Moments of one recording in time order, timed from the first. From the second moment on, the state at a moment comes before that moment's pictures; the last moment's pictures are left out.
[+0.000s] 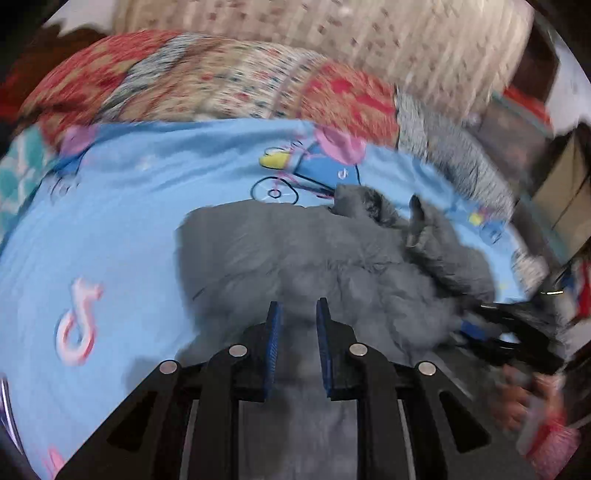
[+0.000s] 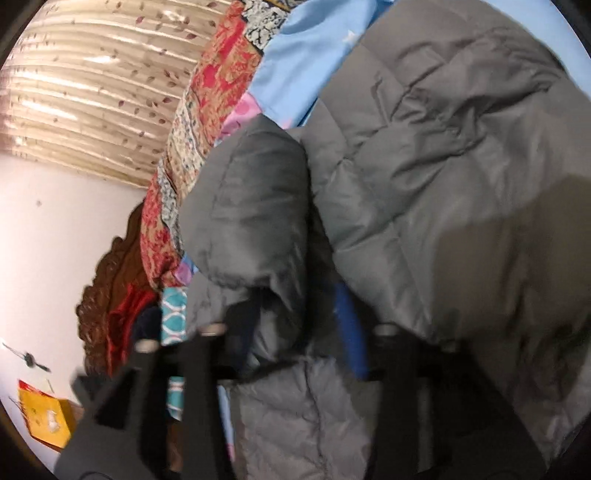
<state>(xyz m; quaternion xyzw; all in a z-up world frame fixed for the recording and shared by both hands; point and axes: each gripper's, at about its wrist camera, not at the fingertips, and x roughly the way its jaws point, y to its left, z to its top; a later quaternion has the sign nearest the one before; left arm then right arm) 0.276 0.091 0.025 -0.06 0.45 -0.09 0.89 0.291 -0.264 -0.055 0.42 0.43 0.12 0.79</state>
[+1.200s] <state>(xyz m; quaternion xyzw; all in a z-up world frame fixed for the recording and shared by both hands) 0.292 0.082 -0.022 0.00 0.46 -0.03 0.89 0.250 -0.329 0.009 0.21 0.37 -0.04 0.90</state>
